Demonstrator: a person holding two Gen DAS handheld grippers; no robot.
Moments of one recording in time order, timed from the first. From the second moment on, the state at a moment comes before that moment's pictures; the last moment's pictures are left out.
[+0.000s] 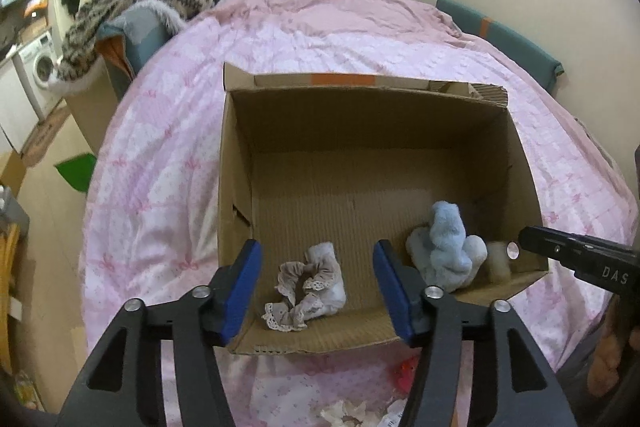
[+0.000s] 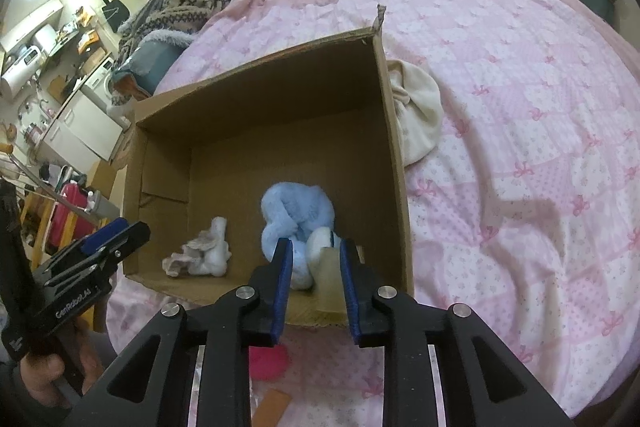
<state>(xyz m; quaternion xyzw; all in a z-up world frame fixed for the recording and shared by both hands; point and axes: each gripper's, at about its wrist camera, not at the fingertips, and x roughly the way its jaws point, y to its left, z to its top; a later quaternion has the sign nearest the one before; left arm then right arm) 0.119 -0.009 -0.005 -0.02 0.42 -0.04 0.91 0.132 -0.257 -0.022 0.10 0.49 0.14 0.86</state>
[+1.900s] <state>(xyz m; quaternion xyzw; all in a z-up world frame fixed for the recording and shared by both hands) 0.048 0.032 -0.017 -0.08 0.49 0.04 0.86 0.062 -0.244 -0.035 0.16 0.53 0.17 0.82</state>
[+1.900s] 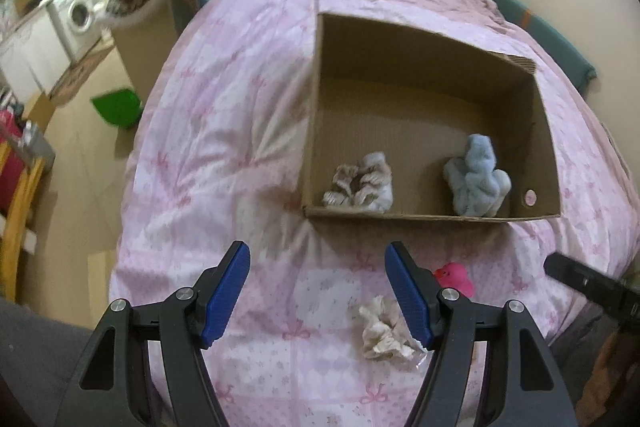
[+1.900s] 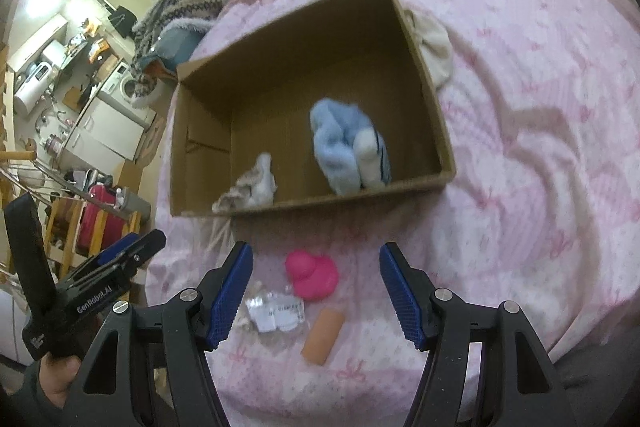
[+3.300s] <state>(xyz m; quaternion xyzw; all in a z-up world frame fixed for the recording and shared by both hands) 0.059 0.013 -0.084 -0.16 0.60 -0.01 0.78 0.068 -0.205 -0.085 0.11 0.62 0.18 0.75</state>
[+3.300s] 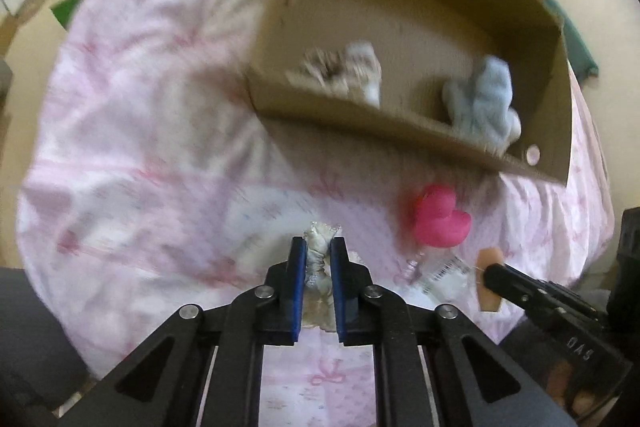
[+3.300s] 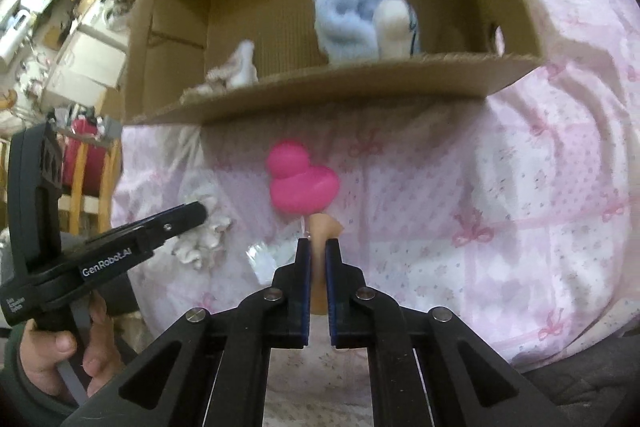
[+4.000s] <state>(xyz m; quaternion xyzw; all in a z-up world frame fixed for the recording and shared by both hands) 0.057 0.031 -0.071 -0.15 0.58 0.01 0.80 0.063 -0.197 -0.120 0.07 0.69 0.17 0.70</state>
